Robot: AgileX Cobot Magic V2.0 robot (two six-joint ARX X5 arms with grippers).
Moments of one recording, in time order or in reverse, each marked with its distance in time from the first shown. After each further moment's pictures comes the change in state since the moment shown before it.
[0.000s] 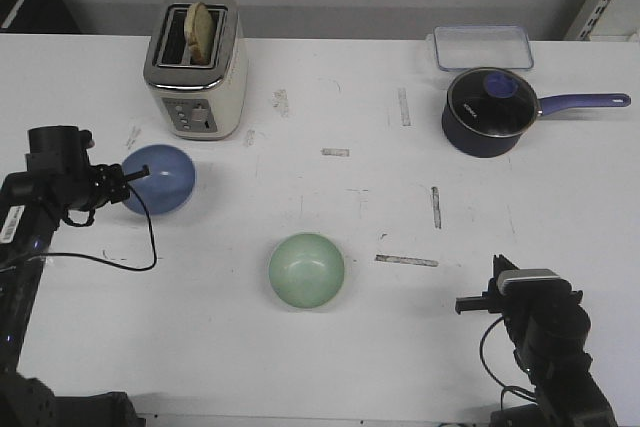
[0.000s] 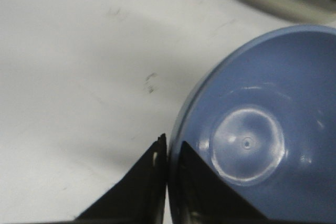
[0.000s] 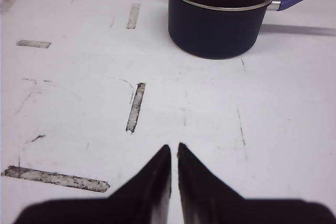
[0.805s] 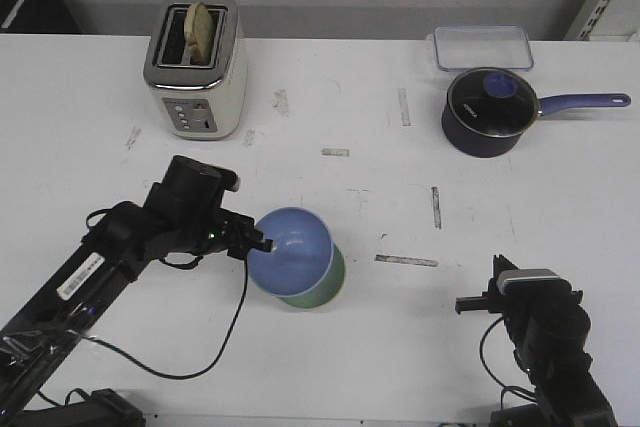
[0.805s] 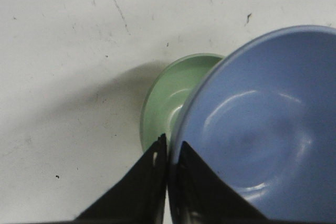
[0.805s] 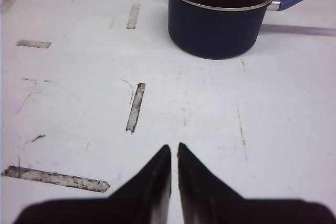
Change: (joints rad) left arm -0.694 -0.085 0.012 -0.150 0.110 -0.059; right arm 0.000 0.000 0.000 0.000 0.000 0.000
